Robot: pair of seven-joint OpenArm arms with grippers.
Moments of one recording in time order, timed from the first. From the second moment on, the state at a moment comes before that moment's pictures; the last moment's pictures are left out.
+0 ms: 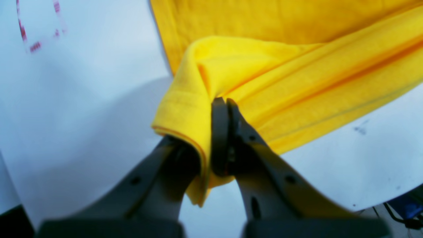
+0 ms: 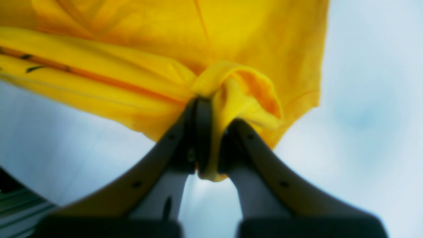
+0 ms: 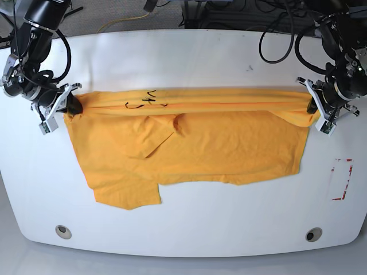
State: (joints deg) left arm 6.5 -17.0 -29.0 113.6 -29.1 -42.8 78.9; right arm -5.7 23.2 30.7 92.7 47.0 41.1 -73.5
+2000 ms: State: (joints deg) left arm 14.1 -14.7 -24.1 101.3 -11.5 -42.8 66.3; right arm -12.3 13.6 37.2 98.3 60.5 40.9 -82.5
